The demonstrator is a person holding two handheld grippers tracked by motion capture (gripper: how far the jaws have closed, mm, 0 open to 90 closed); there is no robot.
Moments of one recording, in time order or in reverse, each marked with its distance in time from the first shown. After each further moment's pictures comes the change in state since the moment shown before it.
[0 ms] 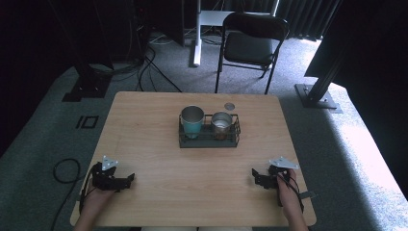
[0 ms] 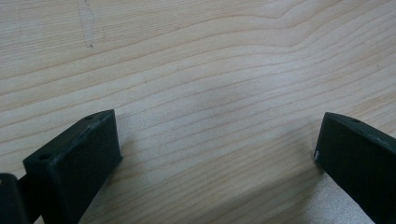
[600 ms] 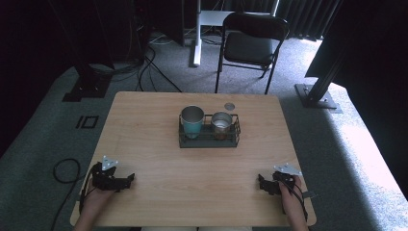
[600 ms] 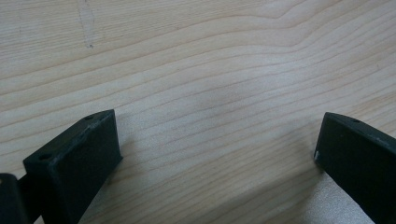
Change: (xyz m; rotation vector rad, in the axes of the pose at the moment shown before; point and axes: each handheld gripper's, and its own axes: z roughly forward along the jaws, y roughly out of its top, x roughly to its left) left arm 0.000 0.000 0.000 0.000 0.000 0.000; right arm -0.005 -0.021 -0.010 0.061 -0.120 0.044
